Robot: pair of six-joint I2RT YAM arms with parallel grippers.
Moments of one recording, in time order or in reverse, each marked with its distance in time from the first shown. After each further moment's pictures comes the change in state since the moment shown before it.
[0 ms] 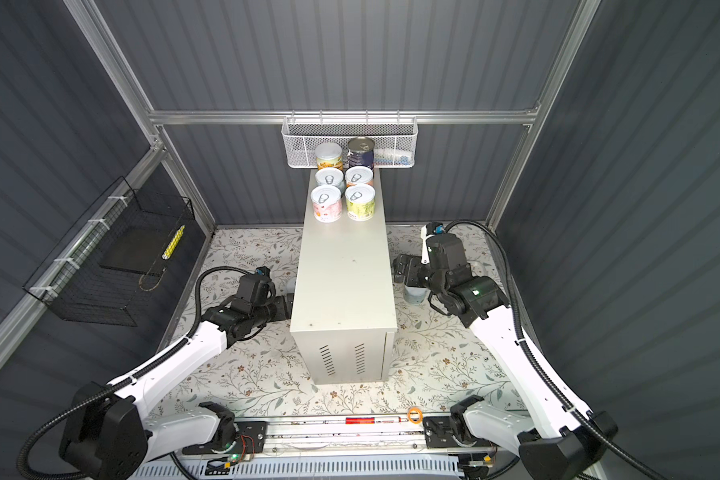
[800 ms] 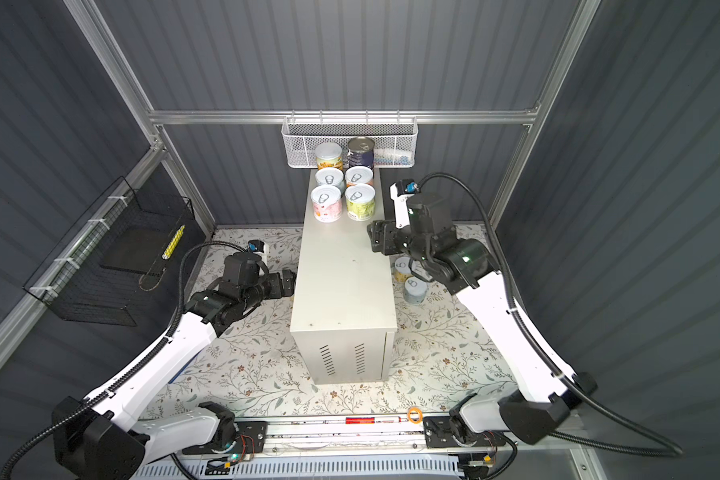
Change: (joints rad) left arm -0.004 -0.056 0.220 -0.113 -0.082 0.117; right arm 0.137 0.158 0.414 -0.066 0.023 -0.119
